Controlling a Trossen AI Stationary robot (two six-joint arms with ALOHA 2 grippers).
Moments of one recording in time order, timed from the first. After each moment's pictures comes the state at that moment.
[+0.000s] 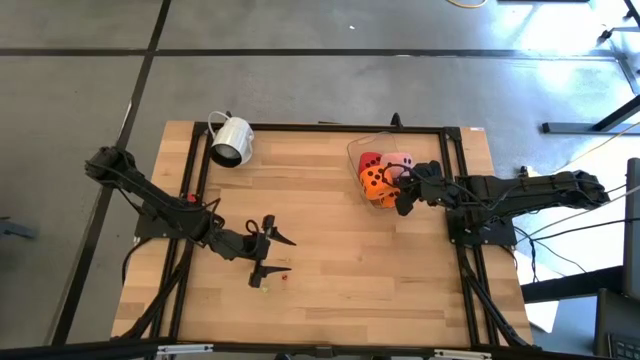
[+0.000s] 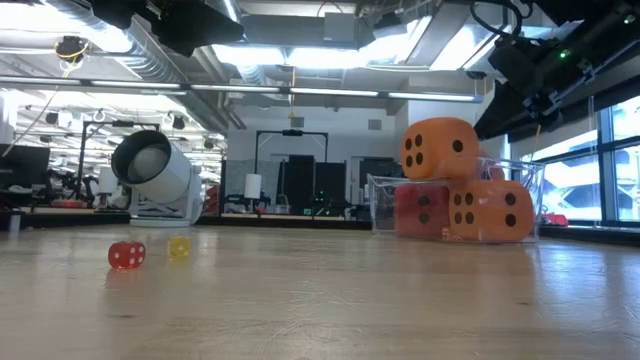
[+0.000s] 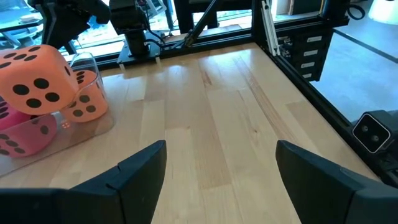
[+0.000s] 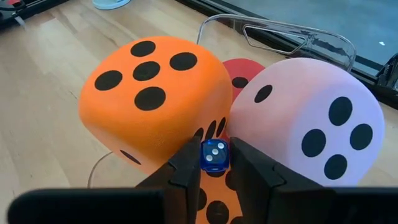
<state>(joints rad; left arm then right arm) -0.48 1.19 0.61 0.30 -0.37 -0.04 0.04 0.79 0.51 -0.45 0.56 0.57</state>
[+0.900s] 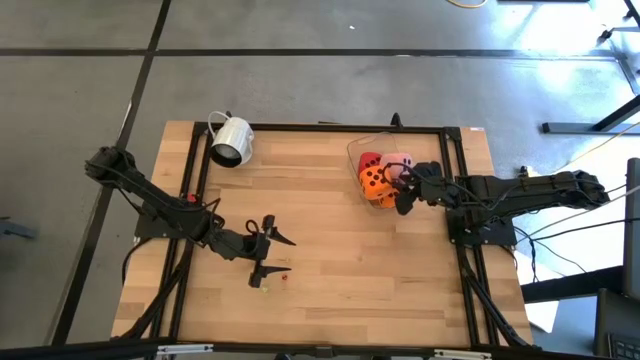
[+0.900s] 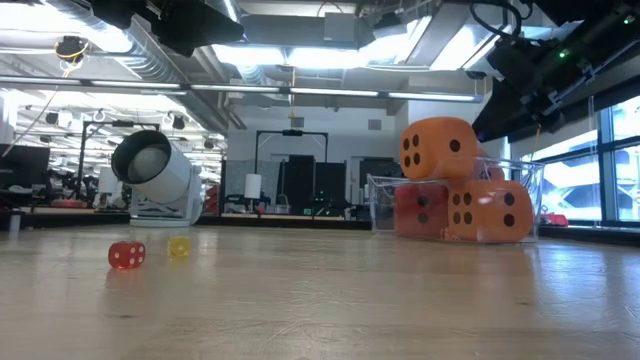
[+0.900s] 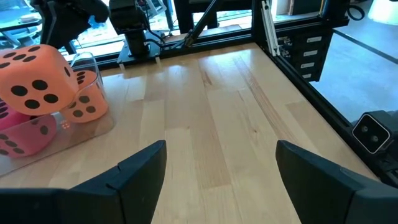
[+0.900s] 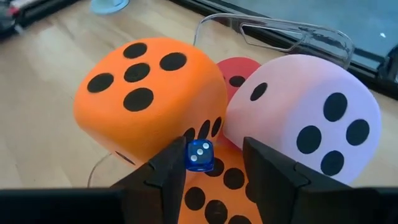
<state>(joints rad) -0.48 1.19 0.61 0.30 -0.37 -0.04 0.04 0.79 0.51 -0.45 0.56 0.62</state>
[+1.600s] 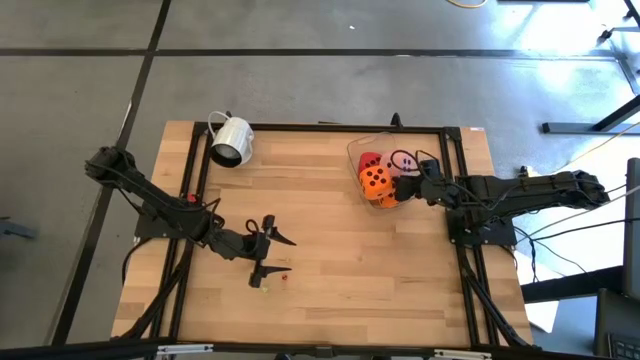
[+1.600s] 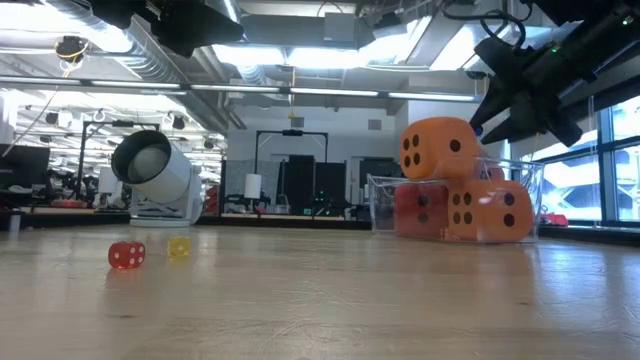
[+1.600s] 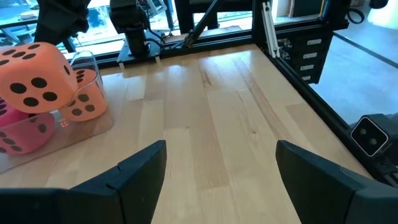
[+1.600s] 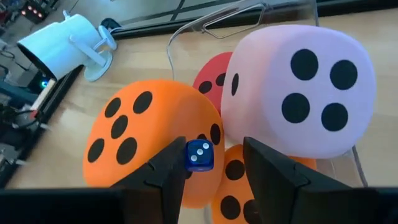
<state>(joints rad) -0.48 1.19 0.61 0.30 -0.37 -0.06 0.04 0.79 0.51 -0.45 0.61 1.12</state>
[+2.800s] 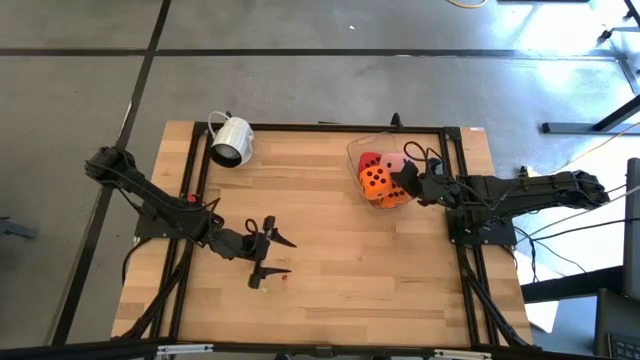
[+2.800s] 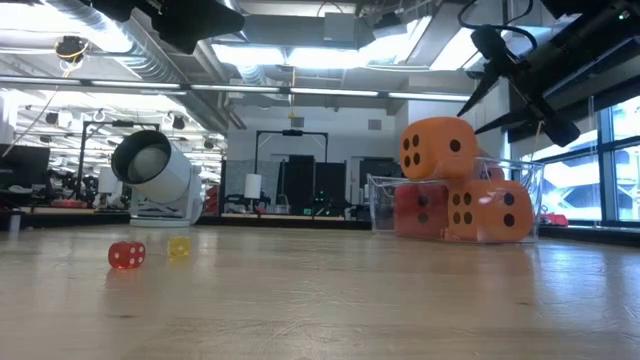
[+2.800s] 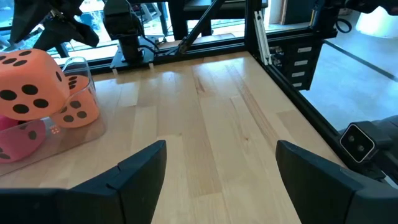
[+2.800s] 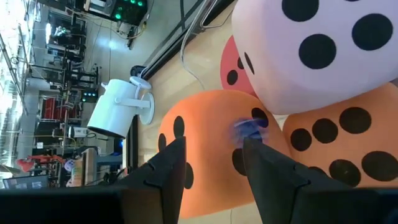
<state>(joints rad) -0.48 1.19 0.61 0.33 -0.35 -0.06 0.04 0.79 0.51 -0.35 0.59 1.67</state>
